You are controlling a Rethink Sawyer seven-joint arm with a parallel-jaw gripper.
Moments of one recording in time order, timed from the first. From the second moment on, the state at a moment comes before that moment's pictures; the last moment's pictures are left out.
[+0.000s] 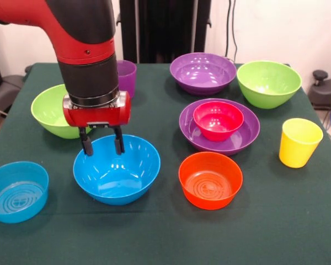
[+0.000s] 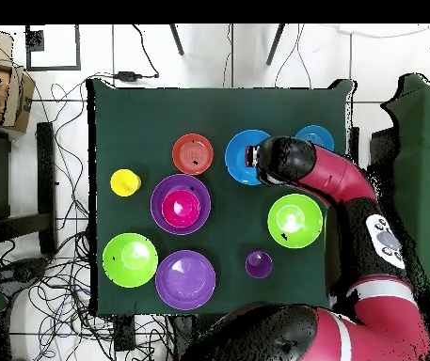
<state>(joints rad) -0.53 -0.45 0.15 1.38 -0.05 0.59 1.36</state>
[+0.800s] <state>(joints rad) -0.57 -0.48 0.15 1.41 -0.05 0.59 1.36</state>
